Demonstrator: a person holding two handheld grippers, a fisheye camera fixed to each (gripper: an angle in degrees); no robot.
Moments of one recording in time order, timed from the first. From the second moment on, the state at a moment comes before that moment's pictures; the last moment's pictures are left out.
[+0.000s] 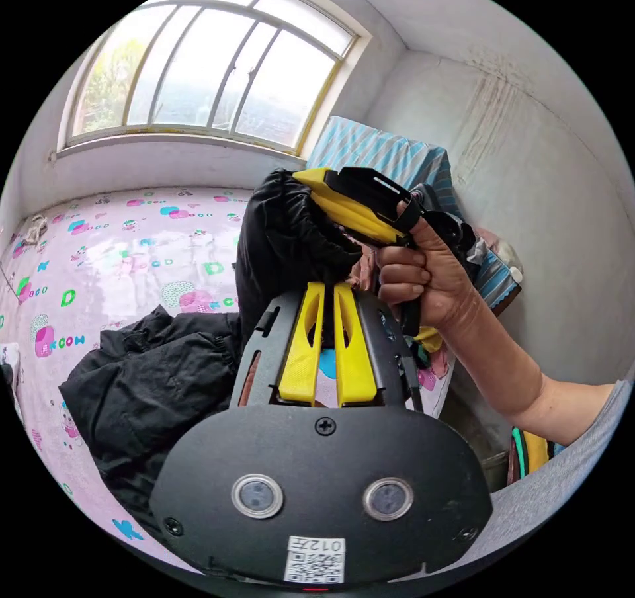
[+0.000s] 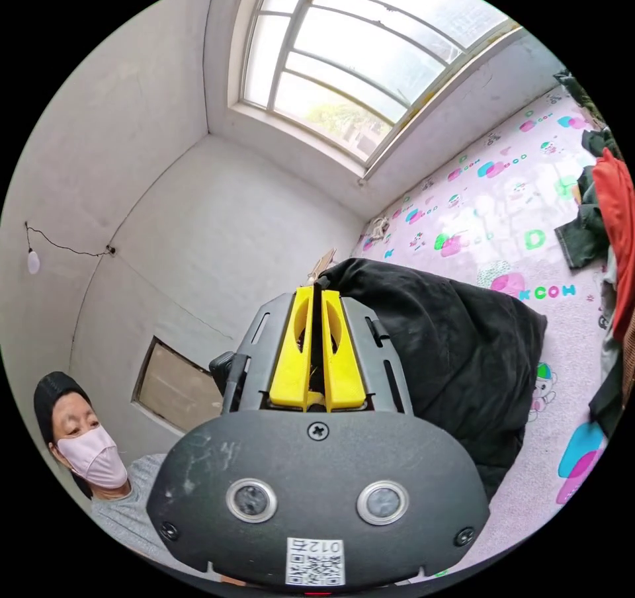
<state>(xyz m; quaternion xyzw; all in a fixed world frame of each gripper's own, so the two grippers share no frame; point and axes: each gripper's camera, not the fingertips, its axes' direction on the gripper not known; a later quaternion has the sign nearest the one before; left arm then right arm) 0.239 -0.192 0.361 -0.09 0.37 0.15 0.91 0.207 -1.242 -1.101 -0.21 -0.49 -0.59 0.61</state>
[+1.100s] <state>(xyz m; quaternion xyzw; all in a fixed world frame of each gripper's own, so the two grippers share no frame) -0.078 -0.086 0.593 -0.28 0.21 -0.24 0.91 0.714 -1.684 -0.555 -0.21 -0.24 -0.39 0.86</state>
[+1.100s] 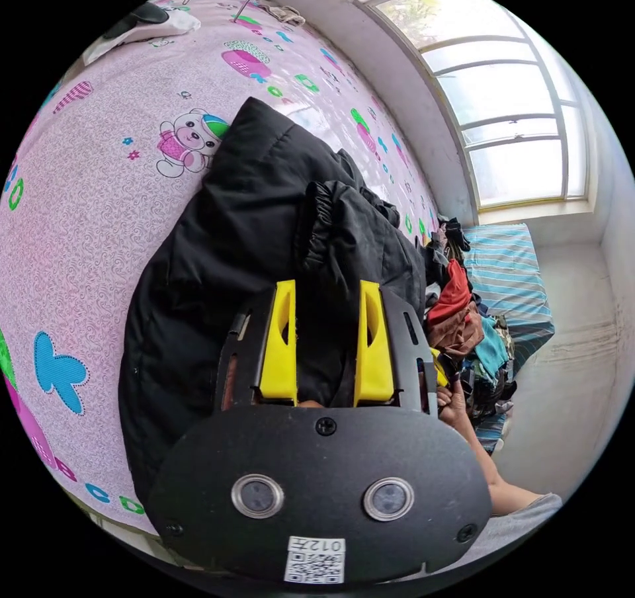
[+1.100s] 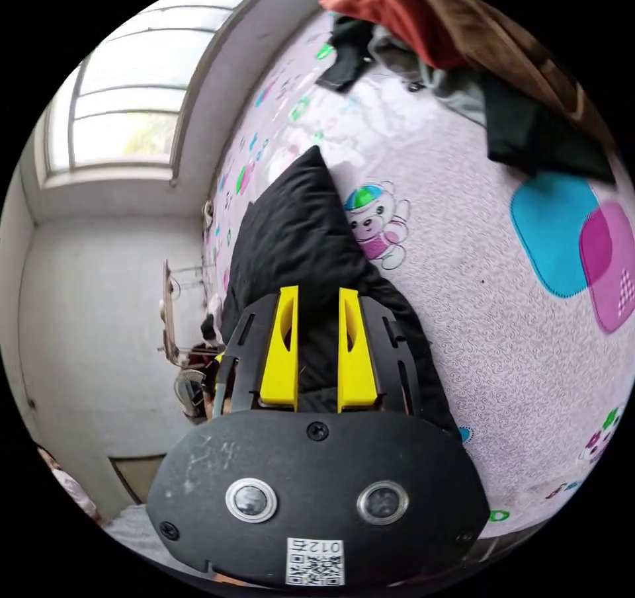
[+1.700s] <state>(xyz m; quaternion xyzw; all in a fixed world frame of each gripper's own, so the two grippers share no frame) -0.053 -0.093 0.565 -0.21 0.09 -0.26 0.94 0.881 -1.770 -0.568 -0.17 -0.19 -0.49 0.84</state>
